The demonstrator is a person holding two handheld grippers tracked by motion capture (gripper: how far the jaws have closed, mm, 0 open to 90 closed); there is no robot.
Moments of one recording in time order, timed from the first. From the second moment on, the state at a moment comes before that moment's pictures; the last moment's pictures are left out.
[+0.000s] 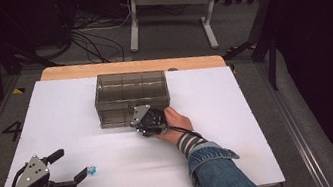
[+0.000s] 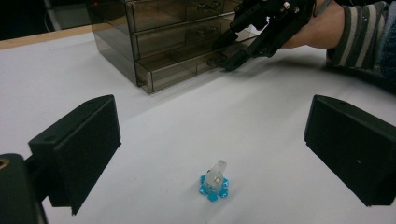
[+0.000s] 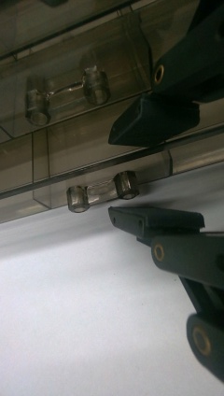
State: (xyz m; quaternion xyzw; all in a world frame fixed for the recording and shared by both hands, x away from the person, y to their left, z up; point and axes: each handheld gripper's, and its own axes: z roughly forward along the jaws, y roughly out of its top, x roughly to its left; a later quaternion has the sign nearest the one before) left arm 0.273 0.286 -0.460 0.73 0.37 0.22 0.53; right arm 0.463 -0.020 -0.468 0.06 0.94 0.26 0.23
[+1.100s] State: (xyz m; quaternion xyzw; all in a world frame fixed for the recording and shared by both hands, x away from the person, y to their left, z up) left arm 0.272 0.286 -0.460 0.73 0.37 0.22 0.52; right arm 0.443 -0.022 -0.454 0.04 0.95 0.24 0.19
